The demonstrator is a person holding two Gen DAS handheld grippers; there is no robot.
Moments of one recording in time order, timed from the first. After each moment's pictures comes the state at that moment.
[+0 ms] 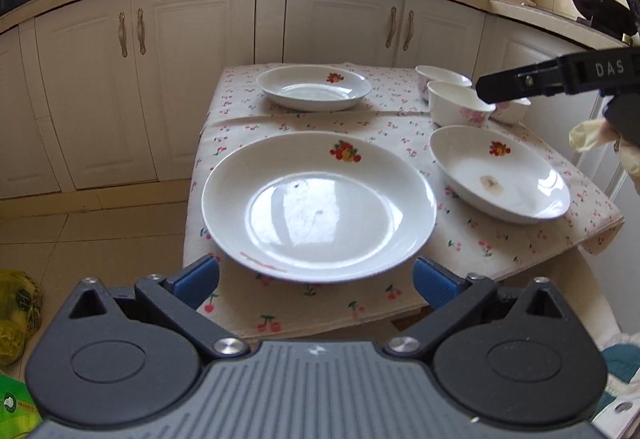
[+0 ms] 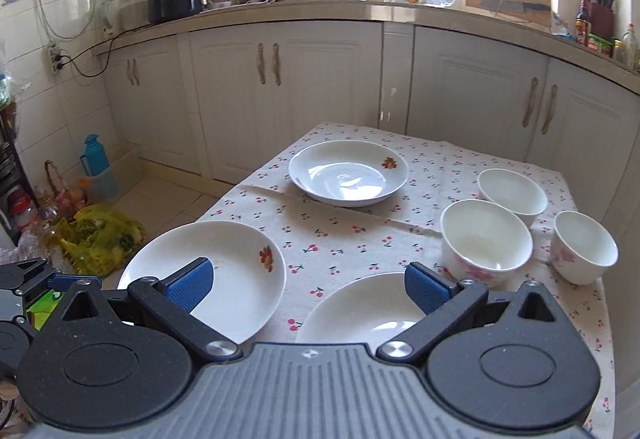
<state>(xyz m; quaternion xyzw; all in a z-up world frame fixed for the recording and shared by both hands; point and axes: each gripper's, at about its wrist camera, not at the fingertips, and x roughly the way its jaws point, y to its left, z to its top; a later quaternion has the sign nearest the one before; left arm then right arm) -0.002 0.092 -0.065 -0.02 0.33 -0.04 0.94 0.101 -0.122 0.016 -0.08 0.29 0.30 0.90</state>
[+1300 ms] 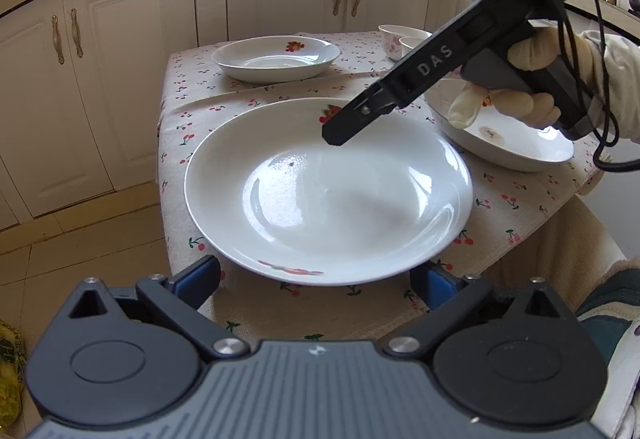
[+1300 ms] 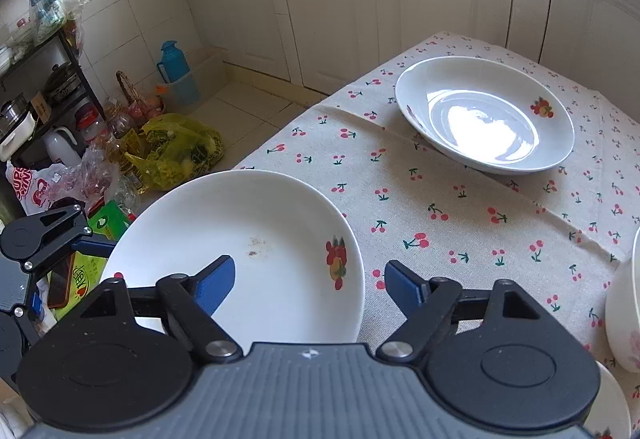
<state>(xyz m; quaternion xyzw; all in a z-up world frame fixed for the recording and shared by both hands) 0.036 0.119 -0.090 0.04 0.35 -0.14 0.93 0.205 -0.028 -0.058 -0.13 0.42 0.43 0.79</state>
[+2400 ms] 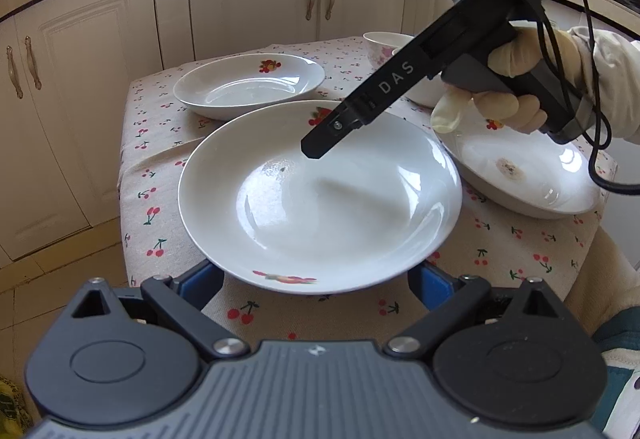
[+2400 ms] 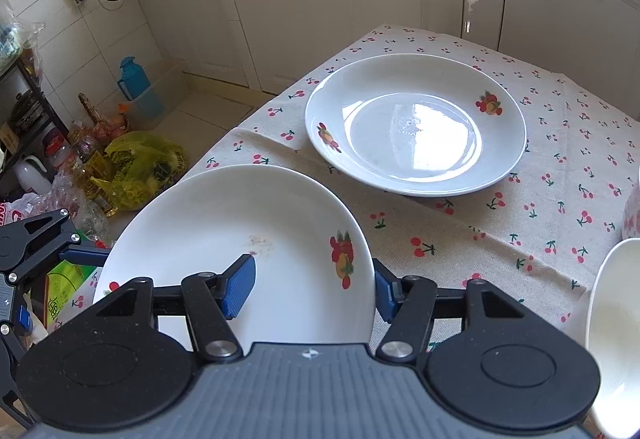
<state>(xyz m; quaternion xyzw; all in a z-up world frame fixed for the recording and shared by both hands) 0.108 0.107 -0.085 0.07 0.35 -0.19 0.92 0.270 -0.040 -0.061 -0.11 0.44 0.38 0.81</state>
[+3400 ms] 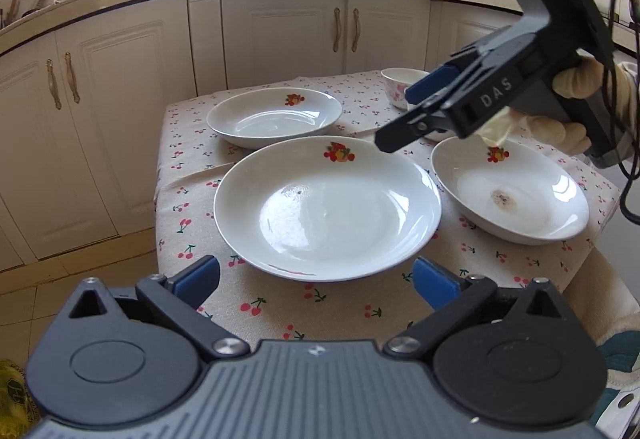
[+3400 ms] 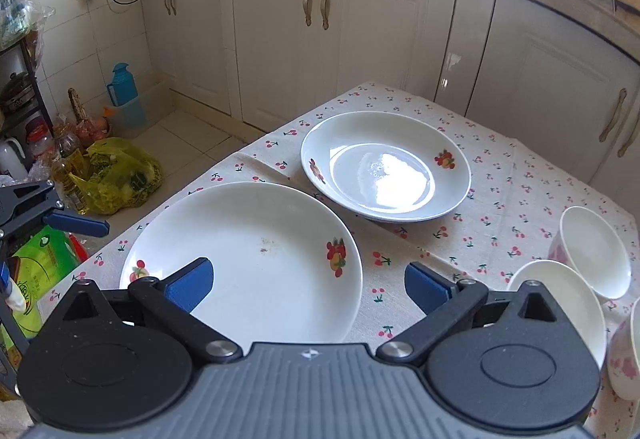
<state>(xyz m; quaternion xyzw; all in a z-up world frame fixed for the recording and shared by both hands) 0.070 0.103 -0.057 0.05 0.30 -0.13 0.94 0.207 -0.068 -0.015 -0.17 0.34 0.36 0.85</state>
